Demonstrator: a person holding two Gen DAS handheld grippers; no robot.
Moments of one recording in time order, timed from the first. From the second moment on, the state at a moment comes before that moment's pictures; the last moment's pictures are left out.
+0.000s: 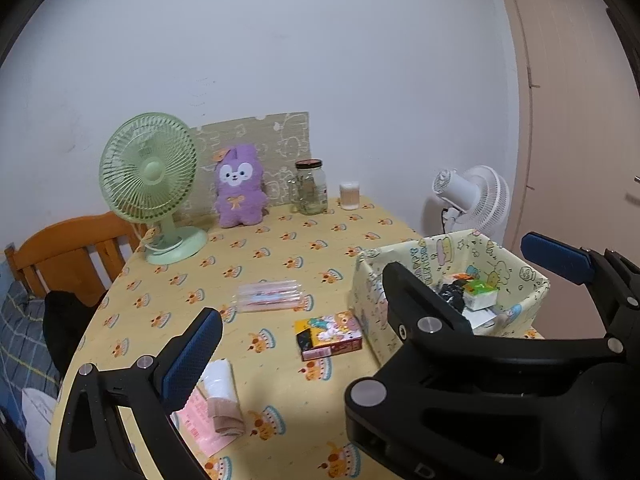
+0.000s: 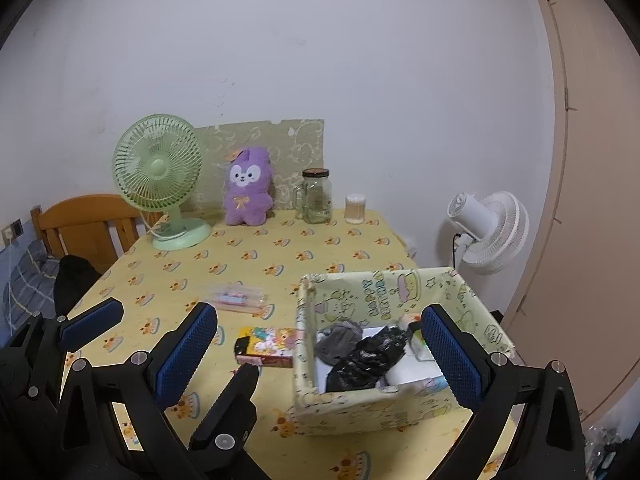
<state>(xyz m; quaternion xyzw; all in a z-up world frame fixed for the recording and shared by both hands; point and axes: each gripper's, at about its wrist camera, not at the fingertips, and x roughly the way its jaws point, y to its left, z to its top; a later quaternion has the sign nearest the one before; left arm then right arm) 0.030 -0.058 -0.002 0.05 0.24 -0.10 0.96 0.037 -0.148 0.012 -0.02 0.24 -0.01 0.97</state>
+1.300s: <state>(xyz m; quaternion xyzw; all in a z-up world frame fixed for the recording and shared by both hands) 0.035 0.042 -0.067 0.01 0.29 -0.01 0.96 0.062 -0.047 -0.058 -0.03 0.30 0.09 0.95</state>
